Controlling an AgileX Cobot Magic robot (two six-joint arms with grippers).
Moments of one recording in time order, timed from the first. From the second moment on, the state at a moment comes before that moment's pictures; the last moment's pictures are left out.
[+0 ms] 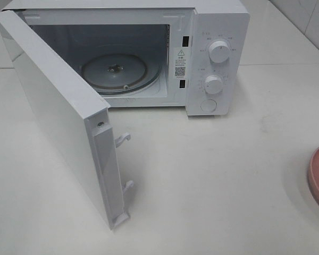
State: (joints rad) left arm 0.03 0.00 -0.53 -0.09 1.05 0.04; right arm 0.07 -0.01 -0.50 -0.02 1.00 0.18
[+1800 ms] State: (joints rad) left arm -0.14 0.91 -0.25 -0.09 -0.36 0.12; right arm 0.07 -0.01 -0.50 -0.02 1.00 0.18
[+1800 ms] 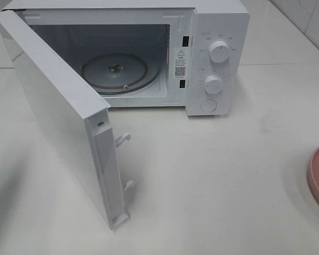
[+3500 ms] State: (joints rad) left arm -0.75 1.69 -0.65 -0.34 -0.74 0.08; right arm 0.07 -0.01 -0.50 -0.02 1.00 0.18
